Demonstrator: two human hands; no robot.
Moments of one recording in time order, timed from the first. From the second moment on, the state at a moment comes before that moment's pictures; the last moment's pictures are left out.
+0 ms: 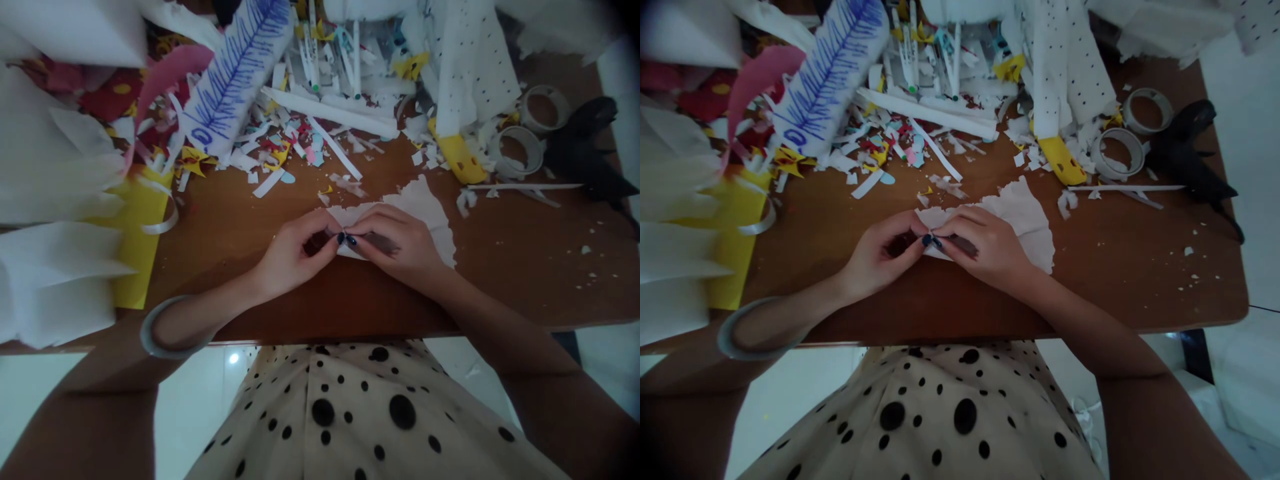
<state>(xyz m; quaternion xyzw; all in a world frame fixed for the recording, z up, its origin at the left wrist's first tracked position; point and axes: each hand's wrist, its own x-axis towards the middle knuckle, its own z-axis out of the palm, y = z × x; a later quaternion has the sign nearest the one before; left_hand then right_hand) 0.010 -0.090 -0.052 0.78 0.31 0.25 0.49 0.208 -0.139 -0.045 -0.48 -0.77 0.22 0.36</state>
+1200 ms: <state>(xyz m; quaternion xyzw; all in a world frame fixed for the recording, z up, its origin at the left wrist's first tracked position) 0.009 -0.091 -0.049 0.83 0.28 0.26 0.42 0.210 -0.138 -0.046 -0.48 -0.70 0.36 0.38</state>
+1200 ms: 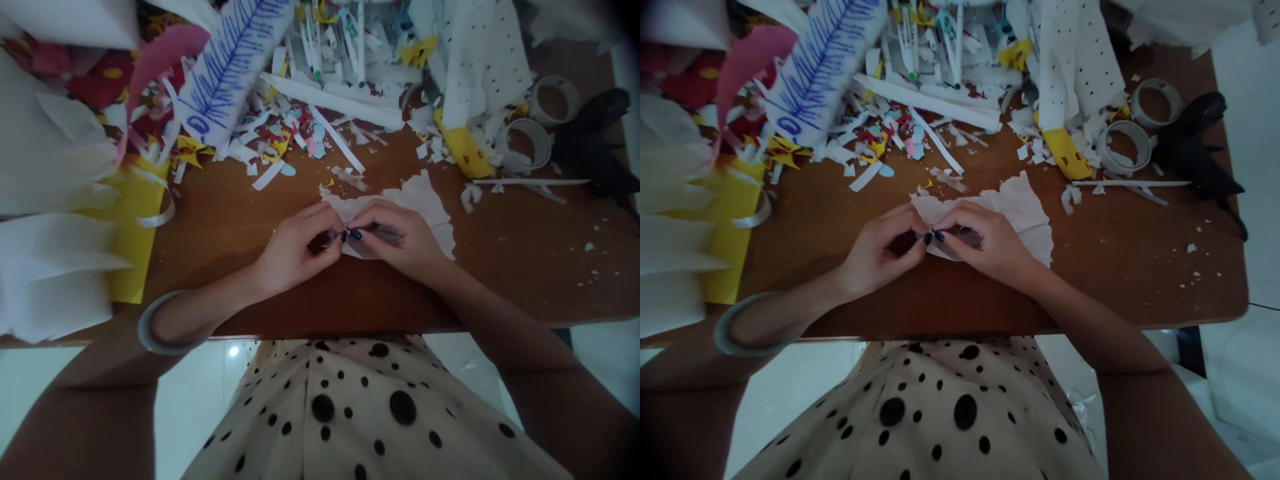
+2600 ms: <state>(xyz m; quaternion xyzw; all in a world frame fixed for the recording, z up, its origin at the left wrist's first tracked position) 0.010 -0.090 -0.052 0.83 0.29 0.24 0.40 0.209 -0.137 -0.046 -0.50 -0.73 0.27 0.36</state>
